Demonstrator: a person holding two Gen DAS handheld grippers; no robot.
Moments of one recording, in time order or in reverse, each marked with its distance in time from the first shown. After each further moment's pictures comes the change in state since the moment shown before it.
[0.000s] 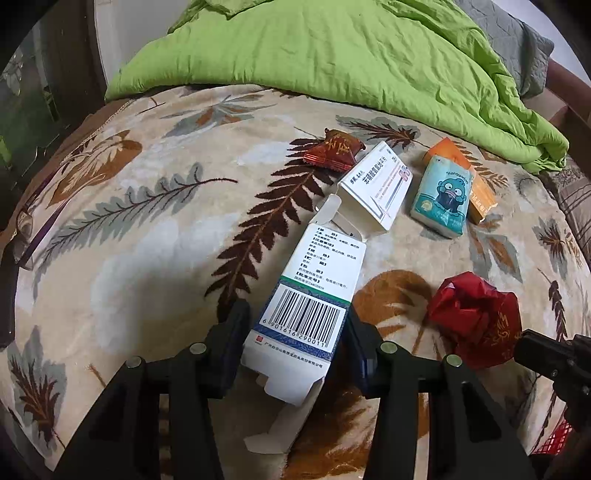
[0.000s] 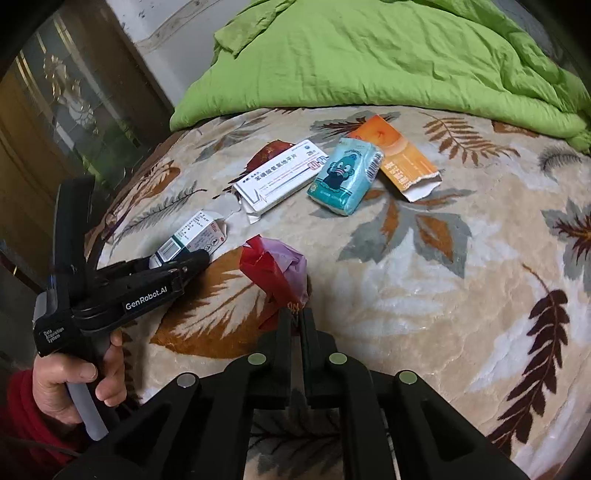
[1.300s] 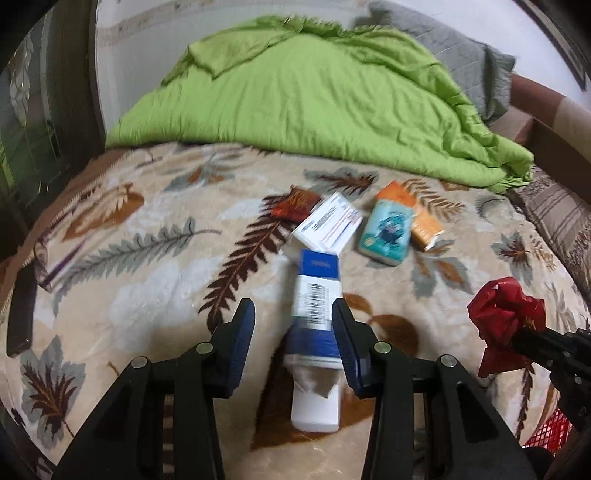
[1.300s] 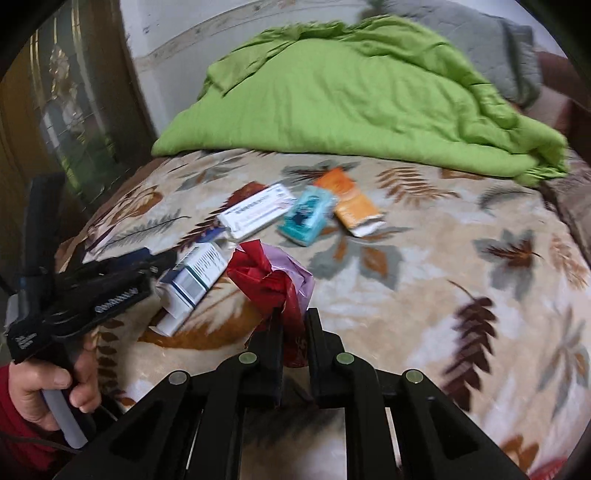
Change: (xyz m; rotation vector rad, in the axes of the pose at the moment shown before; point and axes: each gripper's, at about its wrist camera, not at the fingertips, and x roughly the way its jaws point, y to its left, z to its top) left arm -0.069 -0.027 -0.016 0.054 -0.209 -0.051; right arm -0.066 0.009 -0.030 -0.007 -0.189 -0.207
